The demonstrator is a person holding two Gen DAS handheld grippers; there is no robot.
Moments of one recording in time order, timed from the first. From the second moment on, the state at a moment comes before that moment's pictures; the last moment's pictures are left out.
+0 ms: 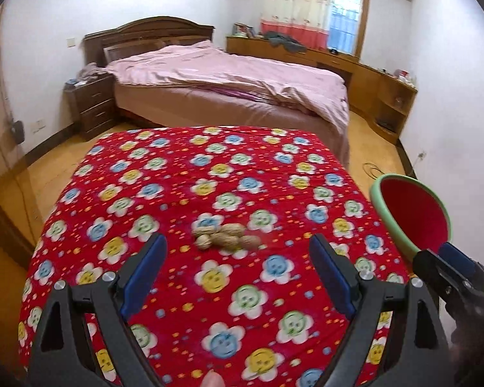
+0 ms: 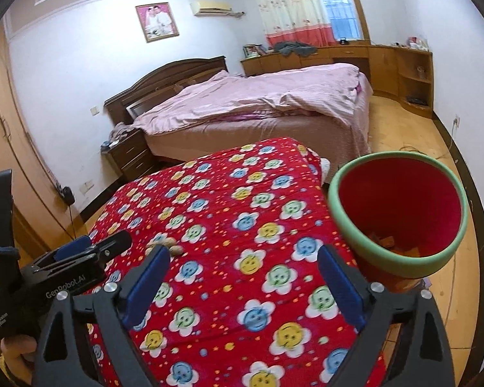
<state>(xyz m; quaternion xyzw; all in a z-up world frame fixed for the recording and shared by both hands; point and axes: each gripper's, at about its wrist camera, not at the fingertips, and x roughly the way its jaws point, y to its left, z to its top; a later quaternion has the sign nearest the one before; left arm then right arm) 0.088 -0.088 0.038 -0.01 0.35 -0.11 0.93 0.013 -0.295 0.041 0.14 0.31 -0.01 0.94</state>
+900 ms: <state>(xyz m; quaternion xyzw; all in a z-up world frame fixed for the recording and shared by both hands) 0.046 -0.045 0.012 -0.01 0.30 -0.03 0.95 -0.021 -0.264 0.021 0.13 0.27 -0.02 0.95</state>
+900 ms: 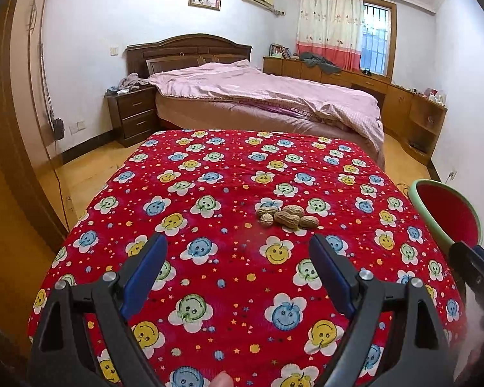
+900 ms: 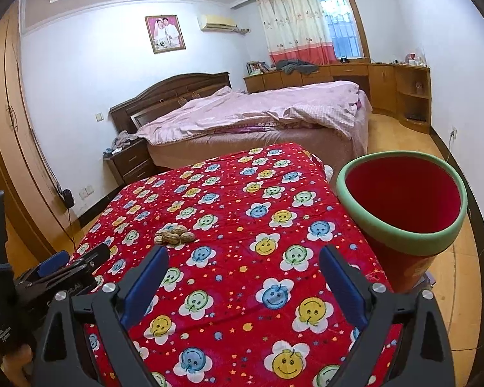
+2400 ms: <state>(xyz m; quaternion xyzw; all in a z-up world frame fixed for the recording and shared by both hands) 0.039 -0.049 0.009 -0.01 0.28 -0.02 0.96 -0.034 -0.262 0.013 0.13 0.25 -0.05 0.96</state>
